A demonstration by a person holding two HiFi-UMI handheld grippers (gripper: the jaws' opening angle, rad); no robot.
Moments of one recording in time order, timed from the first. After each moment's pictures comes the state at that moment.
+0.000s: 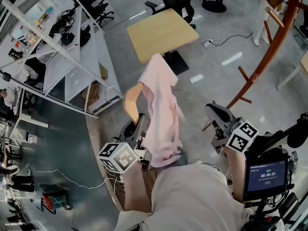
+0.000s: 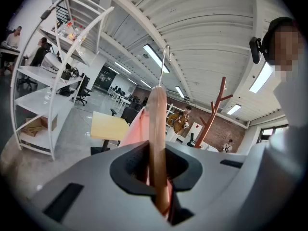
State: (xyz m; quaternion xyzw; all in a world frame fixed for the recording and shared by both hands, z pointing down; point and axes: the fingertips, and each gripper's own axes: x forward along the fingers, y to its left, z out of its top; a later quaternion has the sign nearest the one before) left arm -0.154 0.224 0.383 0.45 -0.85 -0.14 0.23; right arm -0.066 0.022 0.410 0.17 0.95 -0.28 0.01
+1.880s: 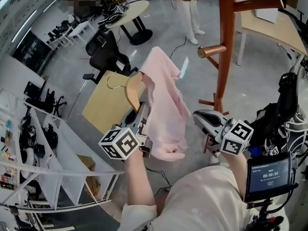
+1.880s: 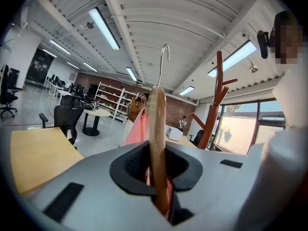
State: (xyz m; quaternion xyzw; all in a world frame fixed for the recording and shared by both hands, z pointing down) left arm -0.286 -0.123 0.327 0.70 -0.68 -0.03 0.20; right arm -0.112 -0.150 0.361 -0.05 0.97 -0.22 0.10
